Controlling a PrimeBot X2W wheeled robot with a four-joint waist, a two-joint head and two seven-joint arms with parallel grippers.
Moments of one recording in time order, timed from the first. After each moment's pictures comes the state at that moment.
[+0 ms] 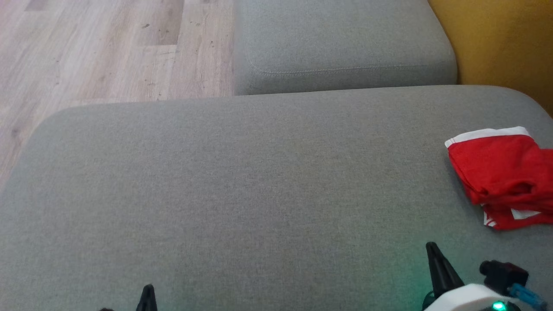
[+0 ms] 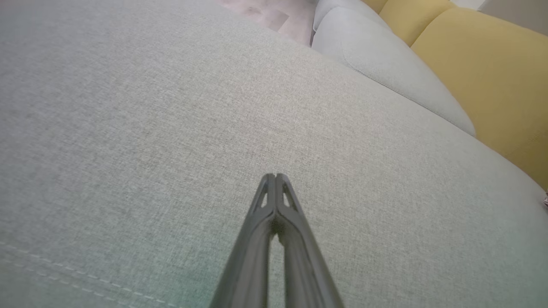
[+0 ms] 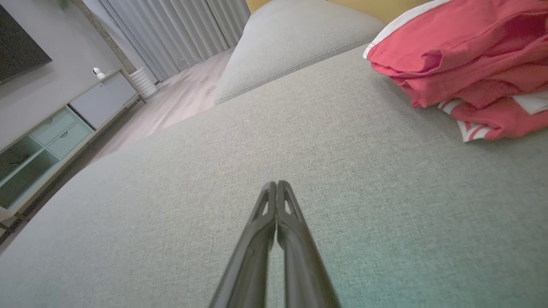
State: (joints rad) left arm 0.16 0.26 -0.42 0.26 -0.86 0.20 -0.17; right arm 0.16 -0.04 0.04 0.26 0.41 0.12 -0.02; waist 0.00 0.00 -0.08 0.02
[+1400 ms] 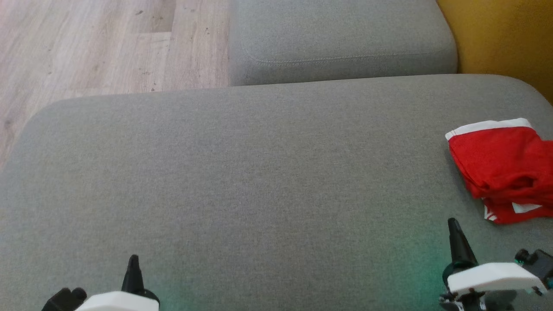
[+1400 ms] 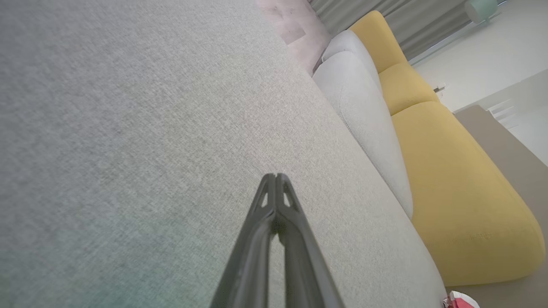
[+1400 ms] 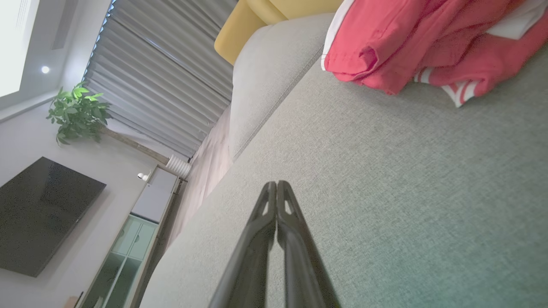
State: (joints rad) left arm 0.08 0.18 -0.22 0.27 -1.17 0.07 -0.06; right arm 0.08 -0.05 -0.02 0.27 0.91 0.12 0.03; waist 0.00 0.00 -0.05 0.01
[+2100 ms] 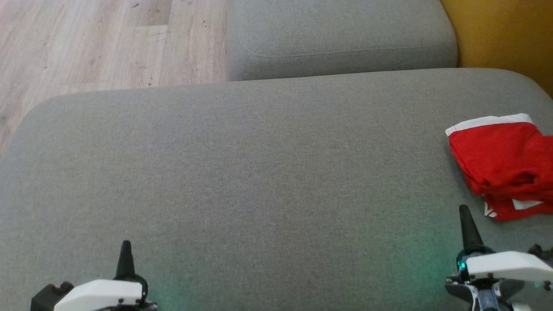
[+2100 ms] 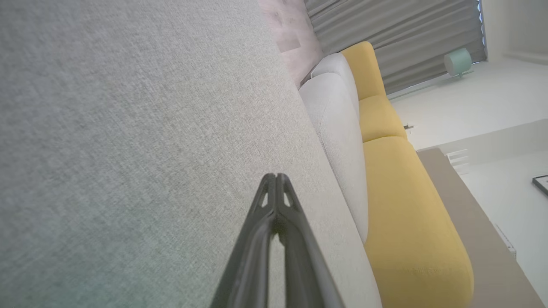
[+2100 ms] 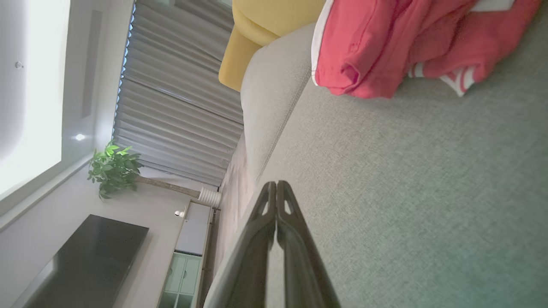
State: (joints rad) left arm 0.03 0.14 -0.12 0.27 -1.32 0.00 0.00; right arm 0.03 -0.05 -0.05 0.27 1.16 0.12 0.05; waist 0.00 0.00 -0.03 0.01
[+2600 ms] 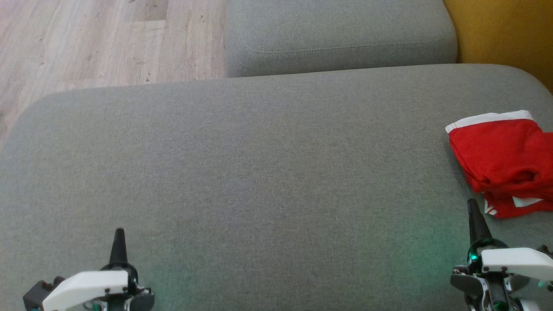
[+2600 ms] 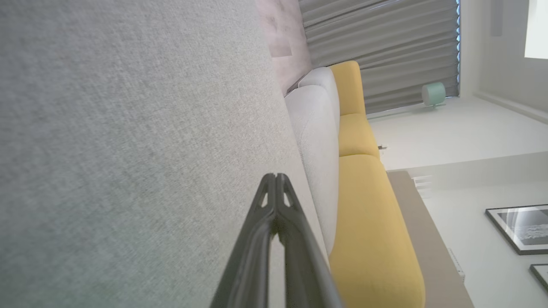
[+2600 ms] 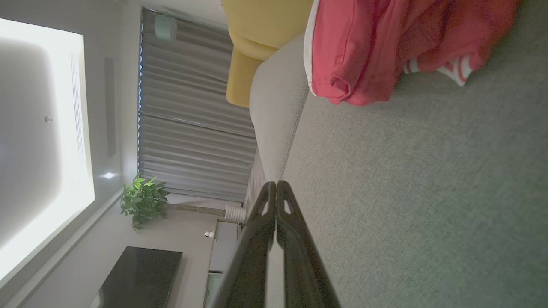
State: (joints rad) left arm 0.00 0.10 -0.05 0.27 -1.43 -0.05 0.04; right arm 0.01 -0.05 -0.07 0.27 1.34 0.12 0.06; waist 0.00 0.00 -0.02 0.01
